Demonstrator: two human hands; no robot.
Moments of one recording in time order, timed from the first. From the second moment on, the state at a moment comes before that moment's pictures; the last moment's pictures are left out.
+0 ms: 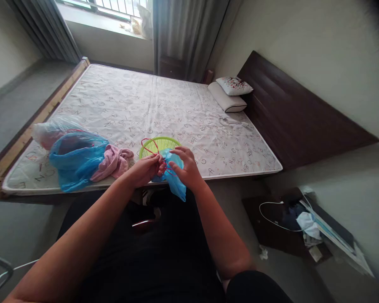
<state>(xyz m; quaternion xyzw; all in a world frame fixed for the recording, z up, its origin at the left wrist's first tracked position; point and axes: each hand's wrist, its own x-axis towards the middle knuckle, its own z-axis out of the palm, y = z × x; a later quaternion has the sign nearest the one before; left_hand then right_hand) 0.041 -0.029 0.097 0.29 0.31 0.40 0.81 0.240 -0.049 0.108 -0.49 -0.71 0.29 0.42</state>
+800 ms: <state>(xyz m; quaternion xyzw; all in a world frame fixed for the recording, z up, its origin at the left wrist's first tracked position) 0.049 -0.050 0.086 0.70 0.36 0.48 0.39 0.200 -0.020 0.077 -0.34 -0.40 0.75 0.41</state>
